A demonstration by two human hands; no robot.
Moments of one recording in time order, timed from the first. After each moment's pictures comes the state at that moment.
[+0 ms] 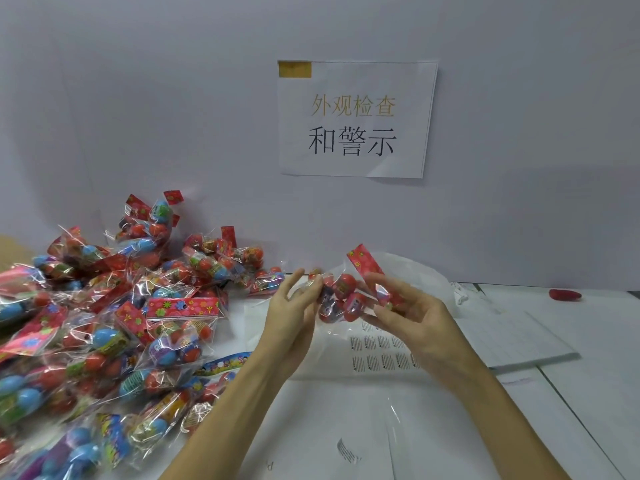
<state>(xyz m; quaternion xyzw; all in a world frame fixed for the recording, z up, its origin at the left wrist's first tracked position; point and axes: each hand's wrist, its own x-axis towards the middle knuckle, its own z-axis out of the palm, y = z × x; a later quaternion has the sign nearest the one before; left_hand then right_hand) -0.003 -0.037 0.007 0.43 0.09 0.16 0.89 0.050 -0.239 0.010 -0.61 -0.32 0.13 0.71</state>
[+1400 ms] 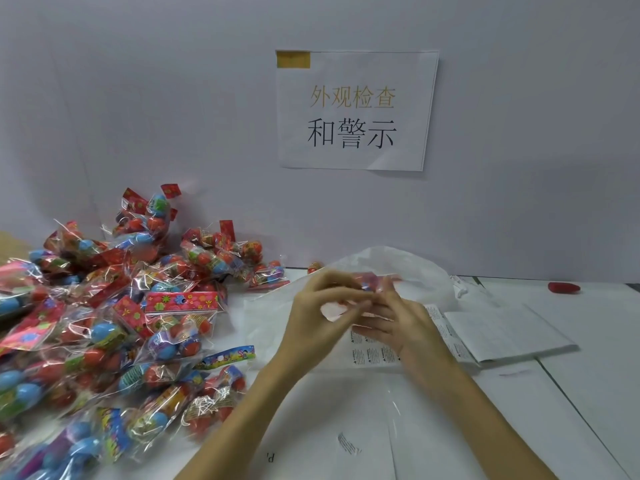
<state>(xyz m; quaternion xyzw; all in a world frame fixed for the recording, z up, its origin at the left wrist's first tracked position) -0.004 -0.053 -0.009 0.78 -0.15 0.36 0.49 0.046 -0.214 -0.007 -0.59 -0.17 0.18 0.77</state>
